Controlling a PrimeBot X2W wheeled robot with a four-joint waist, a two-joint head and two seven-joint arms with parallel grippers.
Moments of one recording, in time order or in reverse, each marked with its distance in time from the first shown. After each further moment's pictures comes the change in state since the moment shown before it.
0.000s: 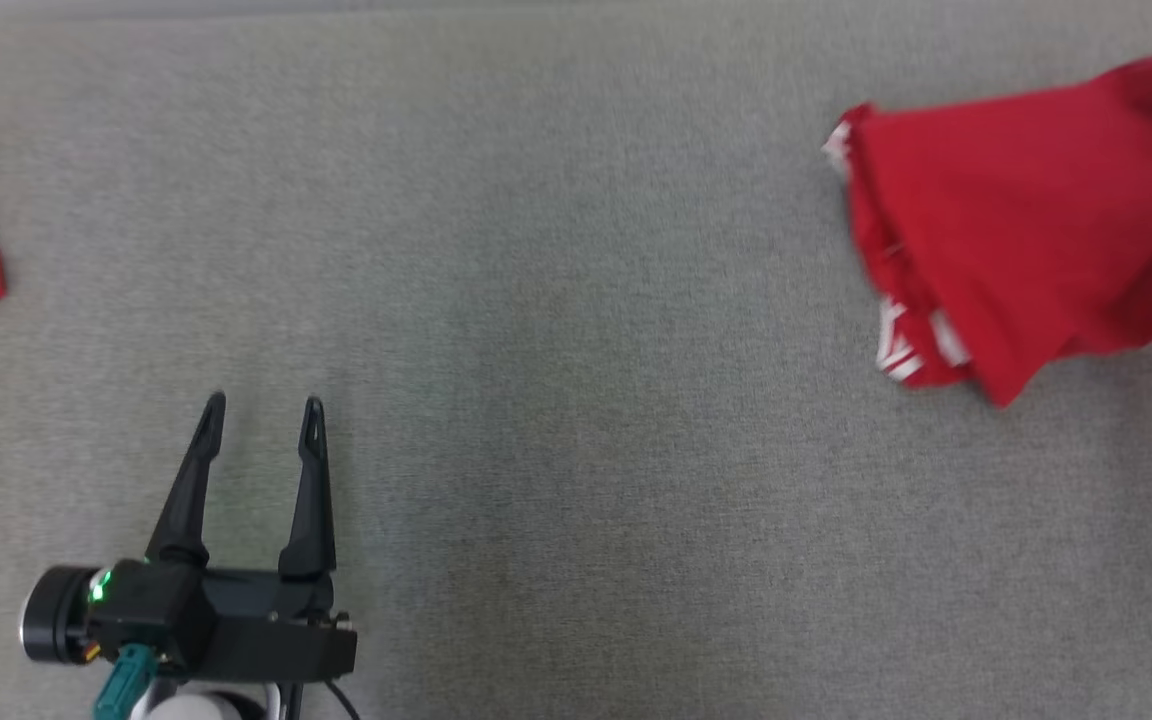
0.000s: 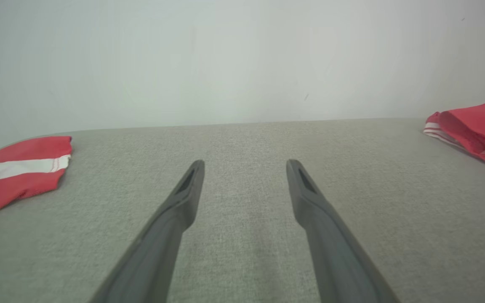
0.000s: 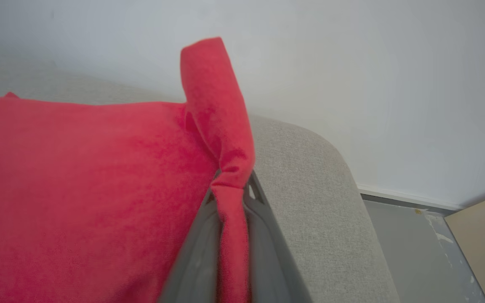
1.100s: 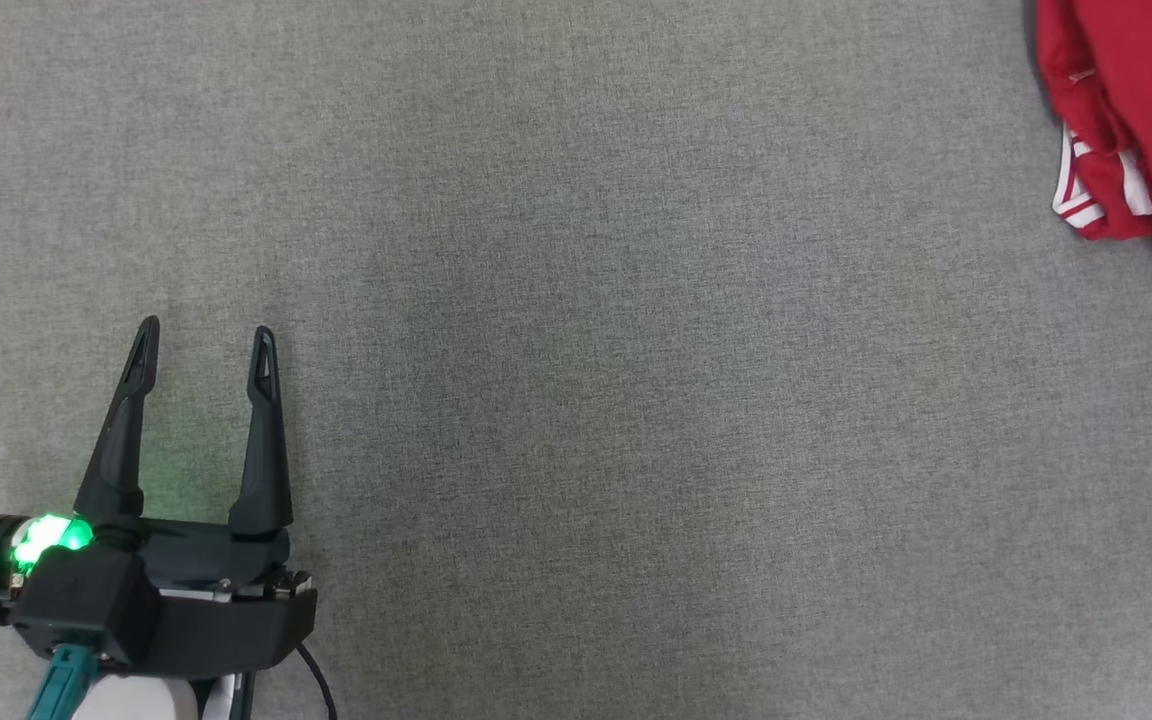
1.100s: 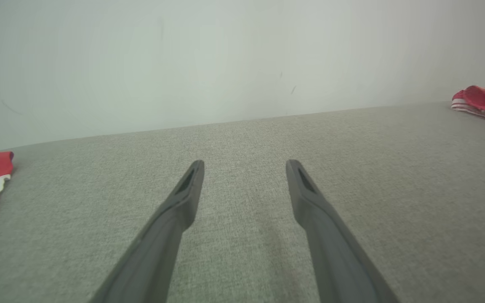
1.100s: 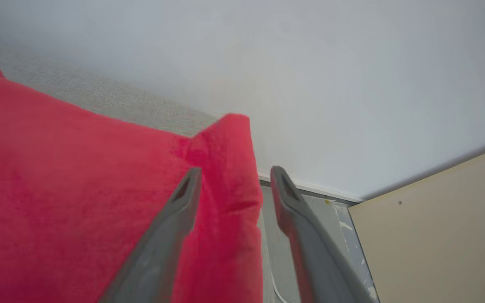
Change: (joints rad) left arm -0.040 0.038 0.020 -0.158 0.041 -0.006 0.000; right arm -0.307 -0.125 0.125 0.169 -0.074 0.000 -0.021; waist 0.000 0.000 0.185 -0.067
